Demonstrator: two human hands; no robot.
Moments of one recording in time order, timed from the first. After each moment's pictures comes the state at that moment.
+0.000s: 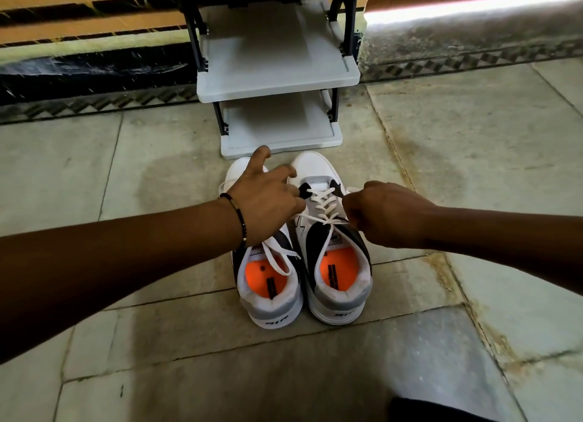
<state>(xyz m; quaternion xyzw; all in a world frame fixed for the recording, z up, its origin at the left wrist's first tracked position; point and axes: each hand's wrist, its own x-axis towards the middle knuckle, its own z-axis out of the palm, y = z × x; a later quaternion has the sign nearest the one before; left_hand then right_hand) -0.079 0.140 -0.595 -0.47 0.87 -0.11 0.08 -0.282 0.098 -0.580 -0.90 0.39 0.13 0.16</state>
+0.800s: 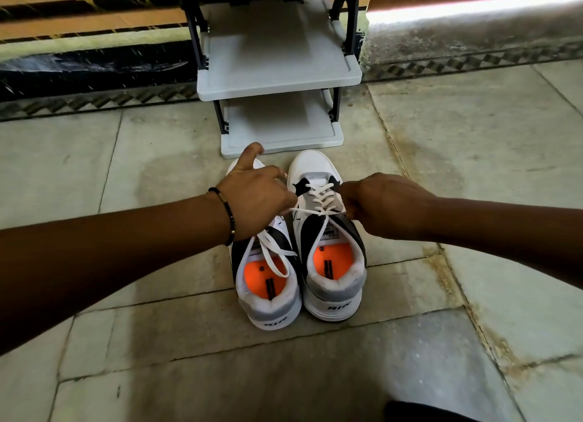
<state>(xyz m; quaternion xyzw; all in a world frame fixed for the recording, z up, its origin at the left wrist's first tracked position) -0.073 0.137 -0.584 -0.51 0.85 -0.04 0.14 -0.279 0.085 -0.585 -0.91 0.38 0.11 0.15</state>
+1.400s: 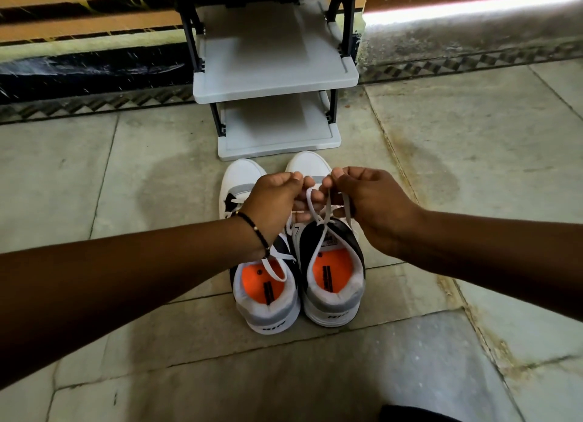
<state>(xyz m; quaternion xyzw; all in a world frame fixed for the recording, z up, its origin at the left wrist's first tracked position) -0.118 0.138 -0.592 -0.58 0.34 0.59 -0.44 -0.252 0.107 -0.582 -0.44 0.49 -0.29 0.69</state>
